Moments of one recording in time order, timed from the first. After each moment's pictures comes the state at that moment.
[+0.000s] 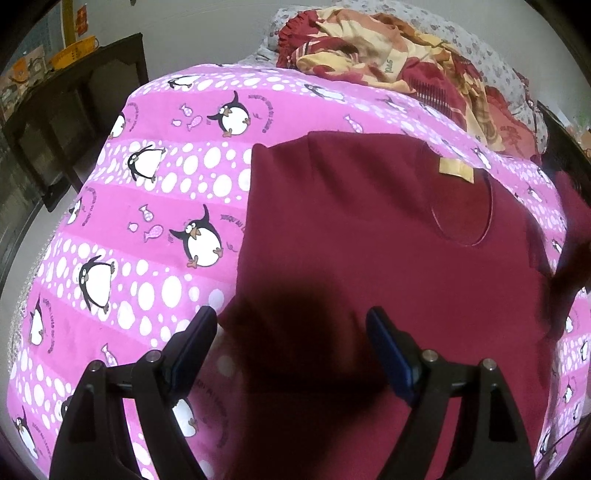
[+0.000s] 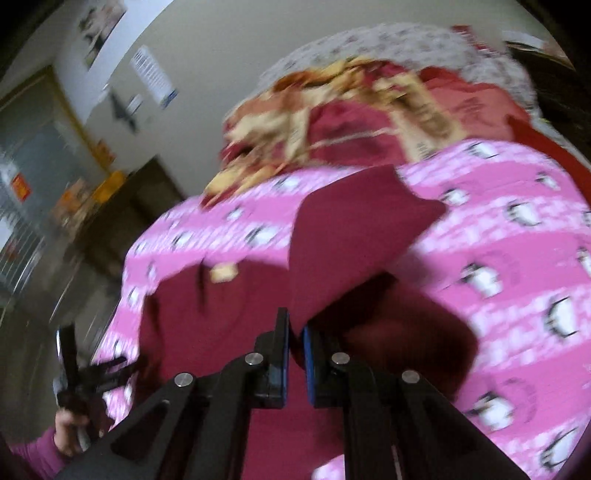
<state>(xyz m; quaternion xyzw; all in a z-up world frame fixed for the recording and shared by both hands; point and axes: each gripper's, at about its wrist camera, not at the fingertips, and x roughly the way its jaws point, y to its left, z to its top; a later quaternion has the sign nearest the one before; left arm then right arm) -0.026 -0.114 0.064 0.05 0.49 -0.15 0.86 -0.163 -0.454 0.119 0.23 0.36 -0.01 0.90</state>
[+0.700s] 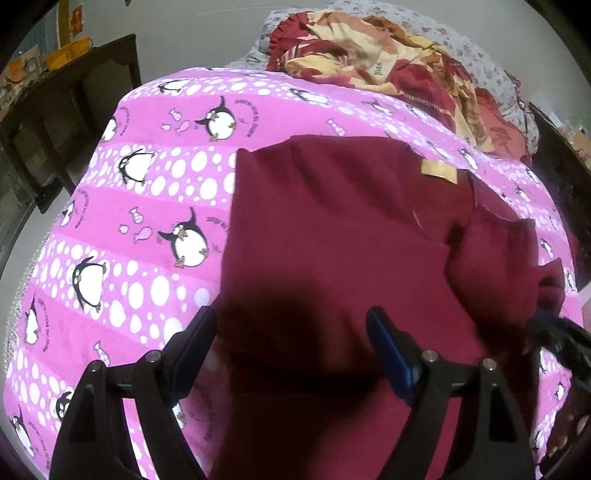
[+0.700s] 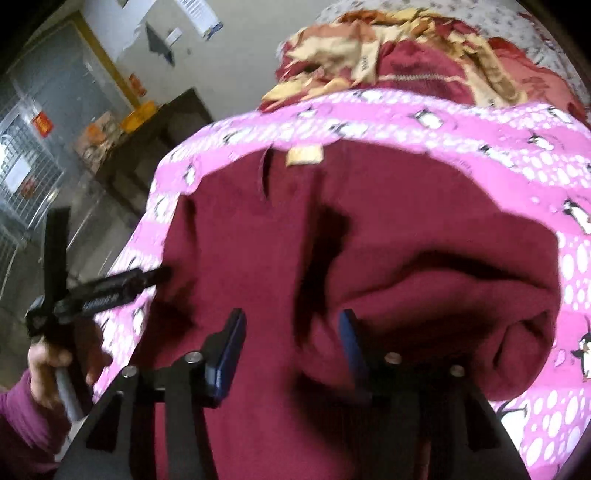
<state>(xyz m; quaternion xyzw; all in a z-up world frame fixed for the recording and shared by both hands) -0.032 -0.123 0.070 0.04 0.49 -0.17 0.85 -0.147 -0.376 0.062 0.20 0.42 0.03 0.89</state>
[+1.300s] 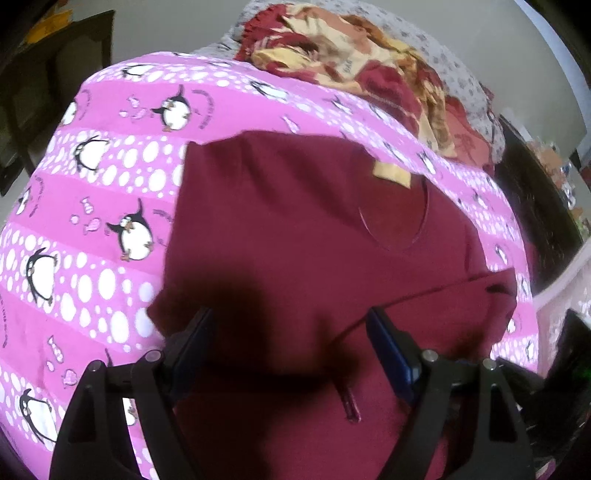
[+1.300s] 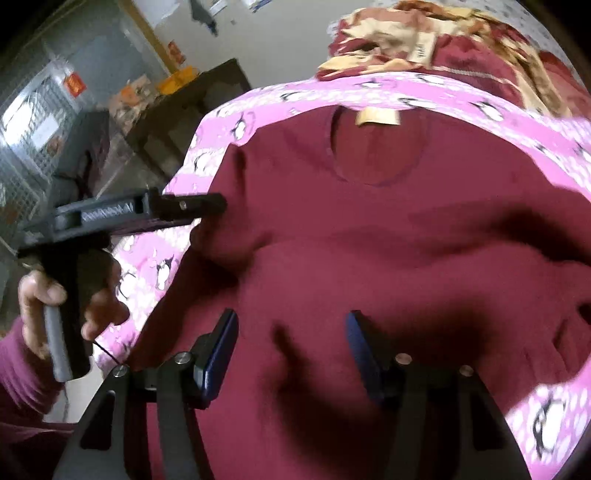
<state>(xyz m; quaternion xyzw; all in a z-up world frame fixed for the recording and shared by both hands) -0.032 -0.136 0.072 -0.01 0.52 -0.24 0.82 -0.170 -0.336 0.051 0.17 0.44 0.12 0.87</state>
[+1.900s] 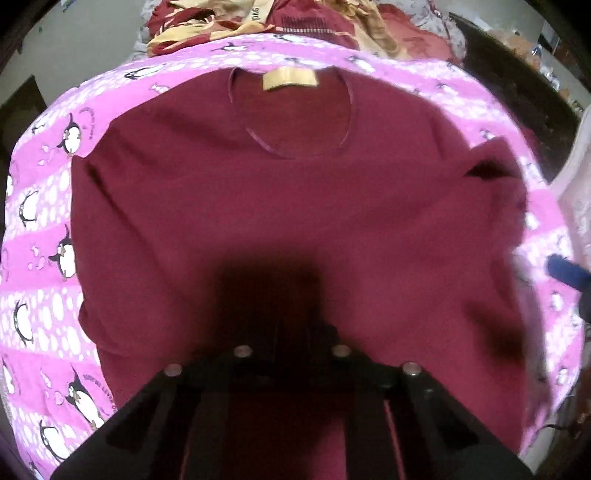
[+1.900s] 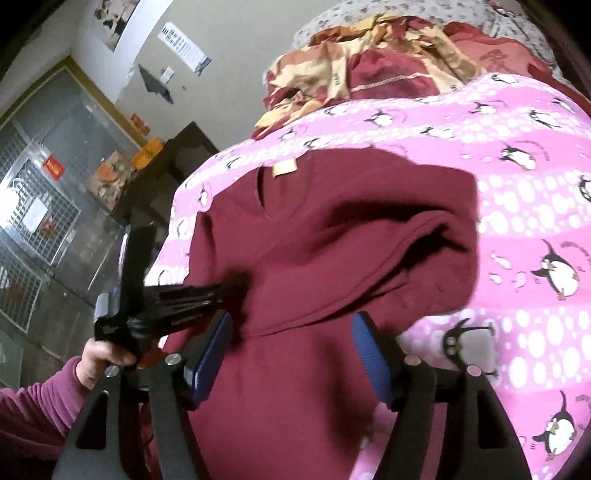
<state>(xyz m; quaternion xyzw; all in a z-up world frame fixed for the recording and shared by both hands) -0.072 -0.222 0.051 0.15 0.53 -0.30 0.78 -0.244 -0.418 0.079 0.27 0.38 0.04 0.88</state>
